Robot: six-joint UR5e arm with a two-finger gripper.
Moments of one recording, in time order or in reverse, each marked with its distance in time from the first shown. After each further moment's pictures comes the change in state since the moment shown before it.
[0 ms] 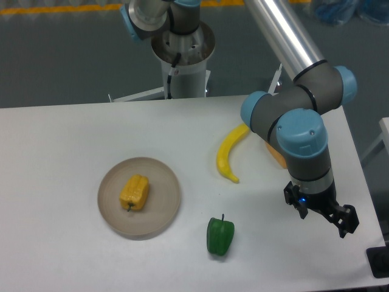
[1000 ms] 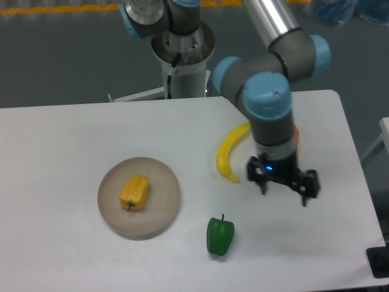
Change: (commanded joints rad) arm -0.109 0.319 -0.374 -0.031 -0.222 -0.555
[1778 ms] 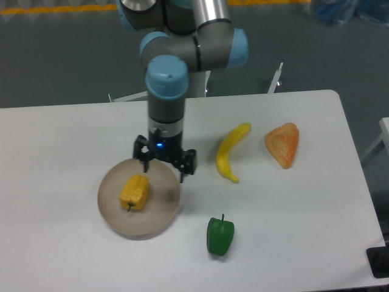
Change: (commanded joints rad) arm -0.284 0.028 -0.256 0.104 -0.079 -0.263
